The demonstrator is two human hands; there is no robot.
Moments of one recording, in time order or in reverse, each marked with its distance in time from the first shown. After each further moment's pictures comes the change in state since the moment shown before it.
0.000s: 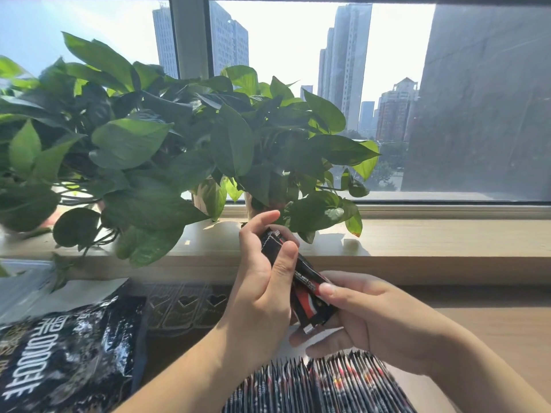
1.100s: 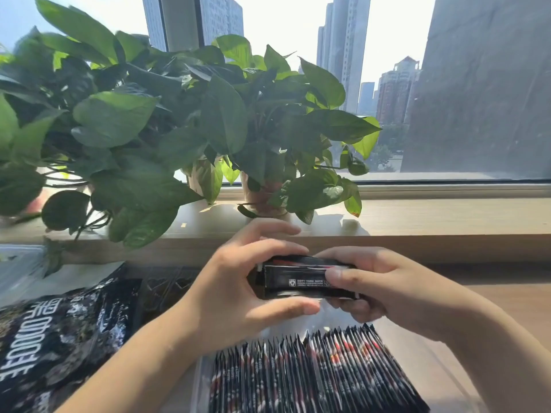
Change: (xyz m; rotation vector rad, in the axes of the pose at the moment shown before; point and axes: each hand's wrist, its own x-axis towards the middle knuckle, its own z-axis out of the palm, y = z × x) left_hand 0.001 0.006 -0.042 0.442 -0.384 0.198; right_hand -0.009 -0.010 -0.011 -0.390 0.132 -0.006
